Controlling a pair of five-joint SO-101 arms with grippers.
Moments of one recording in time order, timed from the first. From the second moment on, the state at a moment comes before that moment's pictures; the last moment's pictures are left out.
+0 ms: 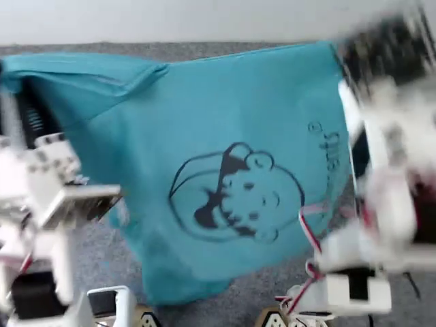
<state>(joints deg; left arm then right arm) -11.0 -68.3 34.9 28.6 -41.0 1.9 2.0 -81.5 100.7 35.9</state>
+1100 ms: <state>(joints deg) -6.9 -4.7 17.0 8.0 -47.0 2.0 52.2 -67.2 47.3 38.2</state>
